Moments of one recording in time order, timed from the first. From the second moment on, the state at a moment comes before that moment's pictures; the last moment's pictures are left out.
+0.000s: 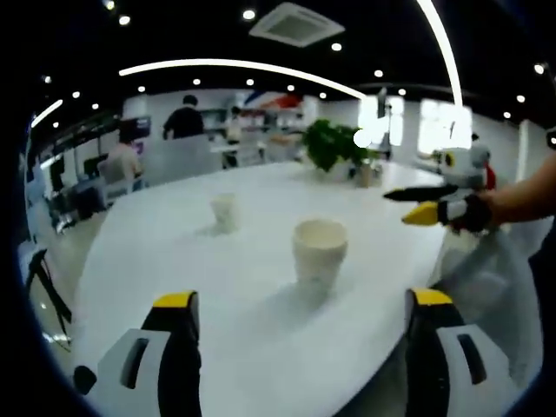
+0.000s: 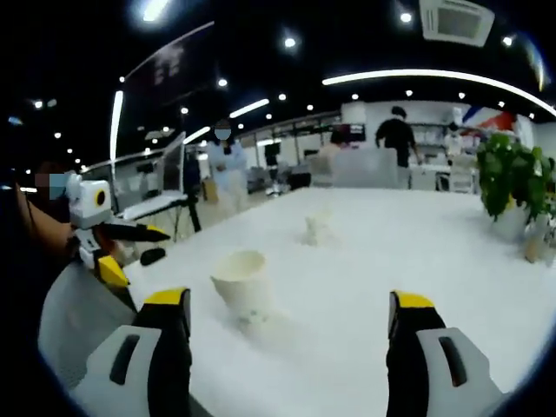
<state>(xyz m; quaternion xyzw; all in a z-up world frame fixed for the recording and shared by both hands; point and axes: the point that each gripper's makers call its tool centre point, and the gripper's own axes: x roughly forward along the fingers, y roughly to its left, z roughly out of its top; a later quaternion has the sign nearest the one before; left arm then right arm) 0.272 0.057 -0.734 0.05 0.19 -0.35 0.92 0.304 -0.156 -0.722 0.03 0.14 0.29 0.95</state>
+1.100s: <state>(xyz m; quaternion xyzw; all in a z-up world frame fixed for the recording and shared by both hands) 0.277 0.048 -0.734 0.05 0.20 -0.35 0.91 0.534 -0.102 -0.721 -0.03 0.08 0.35 0.93</state>
